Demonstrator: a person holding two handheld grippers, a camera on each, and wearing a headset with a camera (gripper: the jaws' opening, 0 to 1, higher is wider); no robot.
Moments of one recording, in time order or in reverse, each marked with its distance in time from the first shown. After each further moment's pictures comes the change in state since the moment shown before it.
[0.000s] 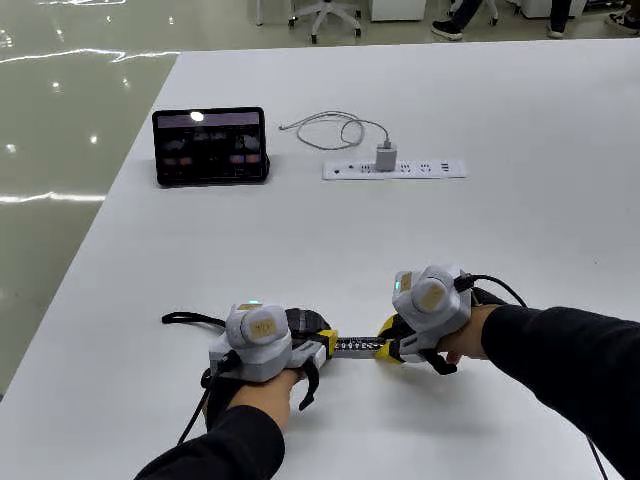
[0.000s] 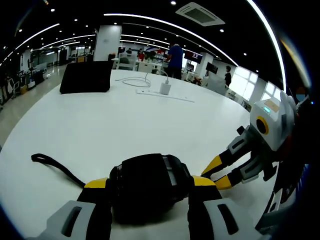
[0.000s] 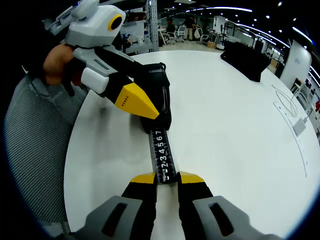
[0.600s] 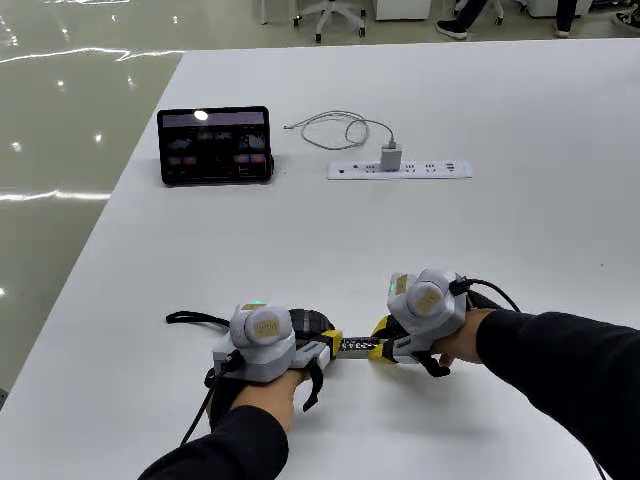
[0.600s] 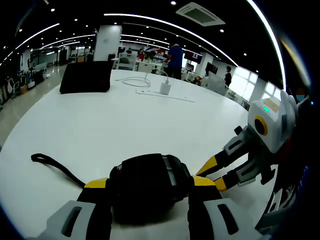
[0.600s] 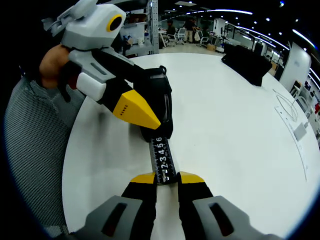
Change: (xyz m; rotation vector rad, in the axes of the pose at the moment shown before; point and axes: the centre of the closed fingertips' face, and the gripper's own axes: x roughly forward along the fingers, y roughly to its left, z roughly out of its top) left arm 0.001 0.000 0.000 -0.001 0.000 0.000; right arm 0.007 0.001 0.011 -0.008 -0.018 -0.009
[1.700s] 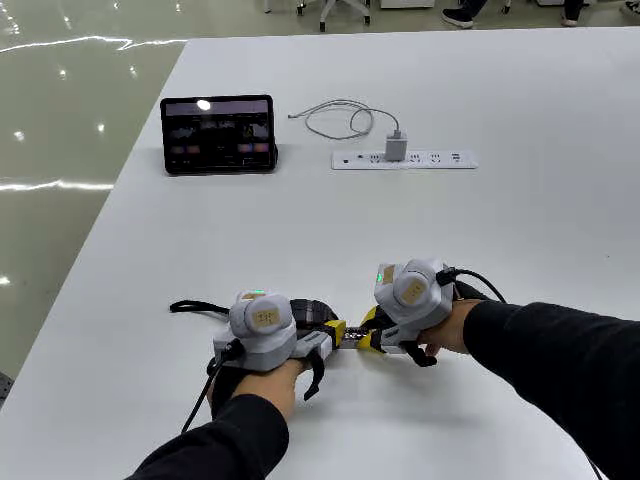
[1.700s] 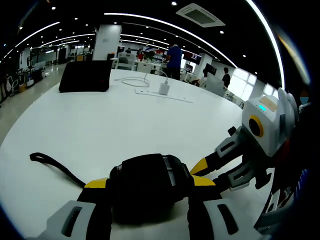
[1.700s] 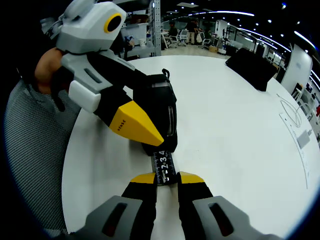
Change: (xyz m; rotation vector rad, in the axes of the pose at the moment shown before) left arm -0.001 0.001 0.001 -0.014 0.000 -0.021; right arm 0.015 0.001 0.017 -0.011 -0.013 0.015
